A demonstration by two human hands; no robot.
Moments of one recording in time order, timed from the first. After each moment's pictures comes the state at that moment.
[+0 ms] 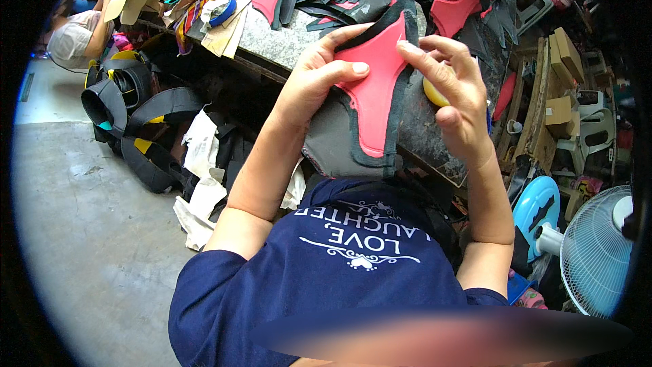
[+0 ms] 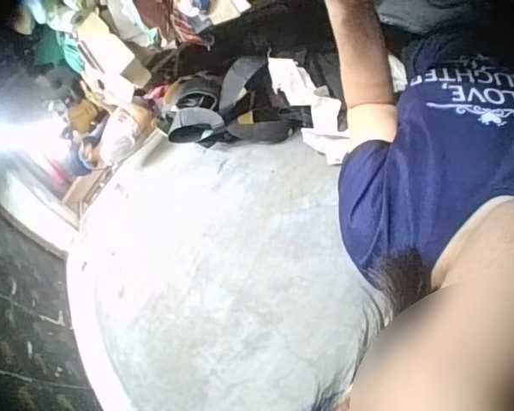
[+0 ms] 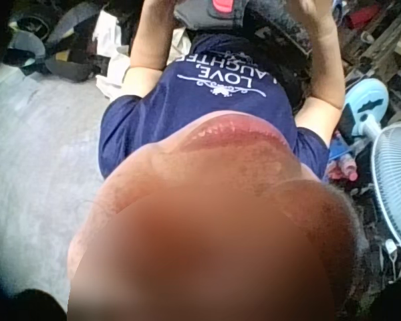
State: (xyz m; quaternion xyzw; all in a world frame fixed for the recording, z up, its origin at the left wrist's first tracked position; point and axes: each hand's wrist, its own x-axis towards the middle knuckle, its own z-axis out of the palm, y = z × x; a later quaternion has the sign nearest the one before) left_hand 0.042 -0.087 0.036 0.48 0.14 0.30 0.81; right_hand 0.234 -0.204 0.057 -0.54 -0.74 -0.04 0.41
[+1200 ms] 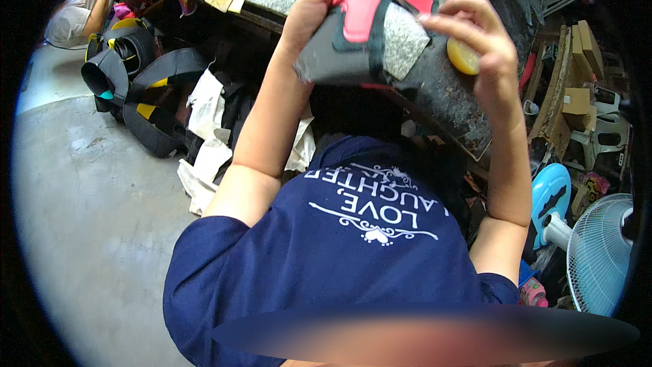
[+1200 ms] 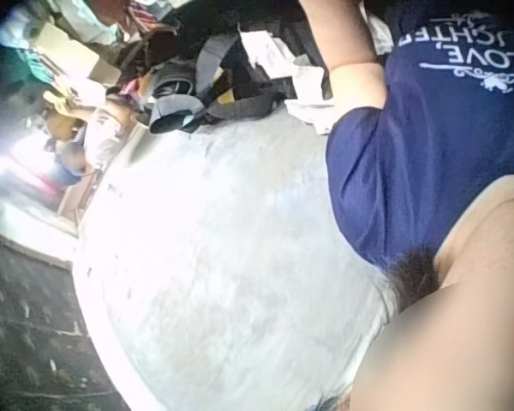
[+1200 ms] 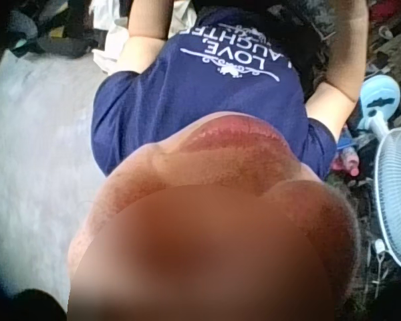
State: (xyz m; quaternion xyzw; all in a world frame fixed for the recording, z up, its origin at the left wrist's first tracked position) left_hand 0.044 -0.040 -0.002 0.33 0.06 0.25 0.91; right_hand 0.244 -0.195 0.049 -0.51 -0.74 0.09 0.42
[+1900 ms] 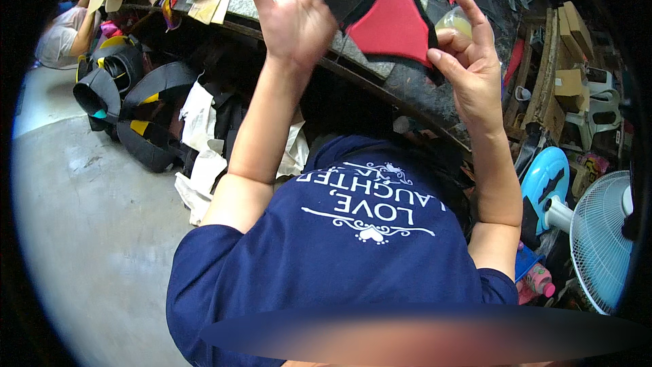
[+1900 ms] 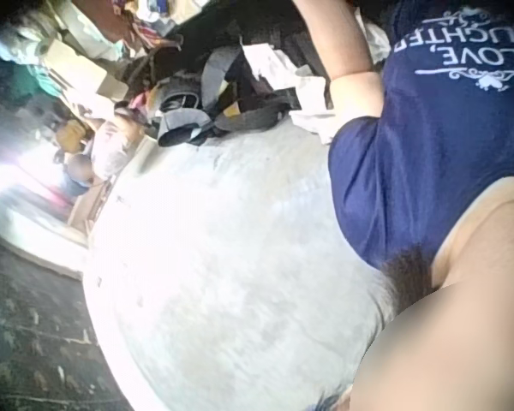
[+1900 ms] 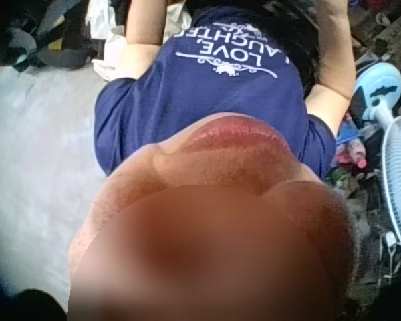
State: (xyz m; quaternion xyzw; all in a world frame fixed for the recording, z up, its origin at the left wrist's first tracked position) left_hand 0.055 -0.054 -0.014 0.17 -0.01 0.34 0.92; right_hand 0.223 -0.227 0.024 -0.52 -0.46 0.35 0.63
